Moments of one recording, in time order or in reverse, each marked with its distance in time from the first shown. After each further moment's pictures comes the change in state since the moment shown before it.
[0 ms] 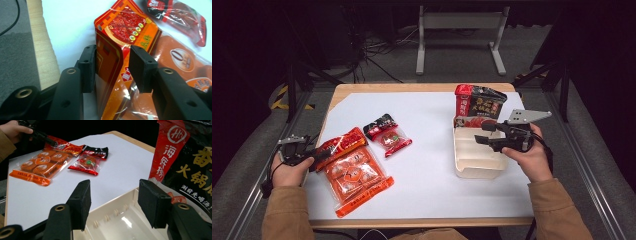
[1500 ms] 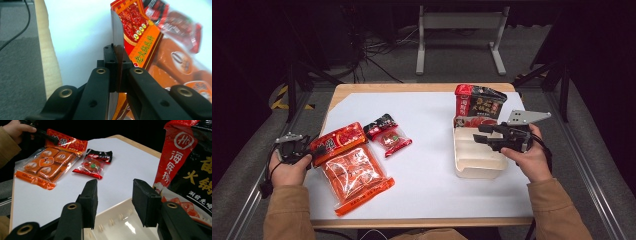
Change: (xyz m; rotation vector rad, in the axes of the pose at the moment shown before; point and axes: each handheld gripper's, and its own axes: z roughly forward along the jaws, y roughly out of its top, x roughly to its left) left arm -0.022 0.014 -0.024 -0.049 0.043 0.003; right arm 0.006 0.002 0.000 -0.027 0.021 -0.007
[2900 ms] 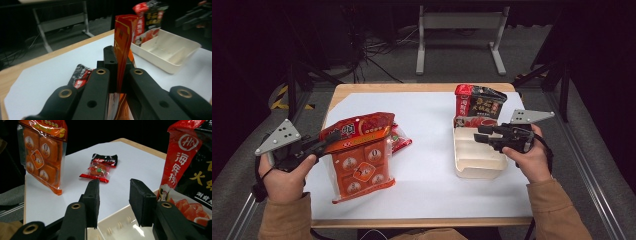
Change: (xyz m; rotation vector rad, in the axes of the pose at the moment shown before) left arm -0.138 0.048 -0.092 -0.327 -0.216 0.417; right arm 0.002 0.002 -0.004 -0.022 0.040 0.054
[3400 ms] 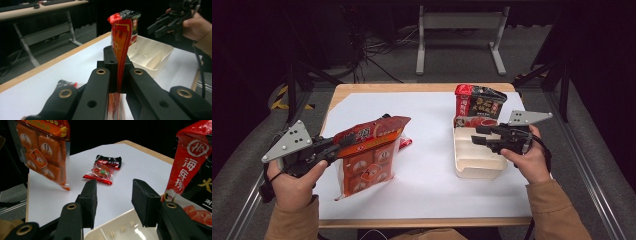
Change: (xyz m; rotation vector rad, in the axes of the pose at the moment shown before) left arm -0.030 0.020 0.007 -0.047 -0.097 0.065; right arm 0.006 0.003 0.003 -0.015 0.024 -0.038
